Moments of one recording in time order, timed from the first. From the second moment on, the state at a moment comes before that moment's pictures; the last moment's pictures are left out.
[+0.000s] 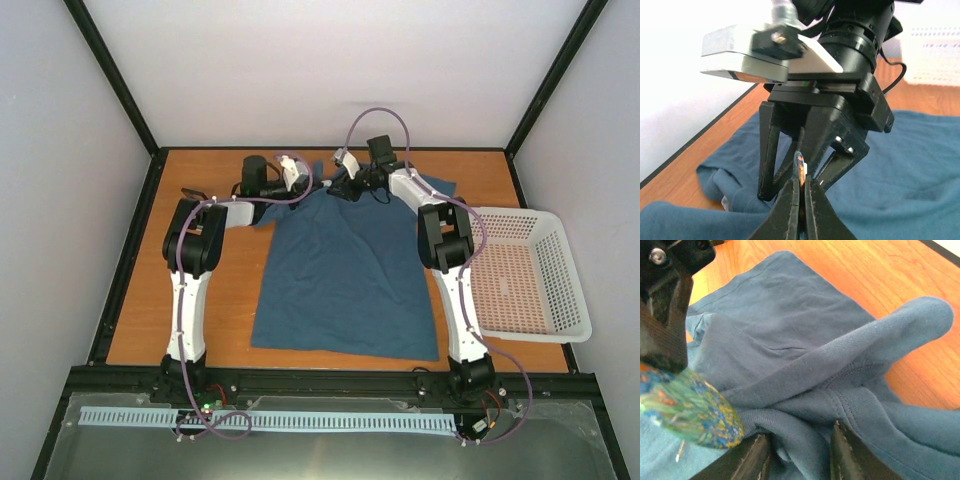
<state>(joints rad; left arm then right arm) -0.26 2.28 1.43 0.62 0.97 0.30 0.31 2.52 2.11 -0.46 -0.80 -0.48</state>
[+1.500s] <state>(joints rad) -0.21 2.37 1.62 0.46 1.27 0.08 0.28 2.35 1.79 -0.19 -1.03 -0.57</state>
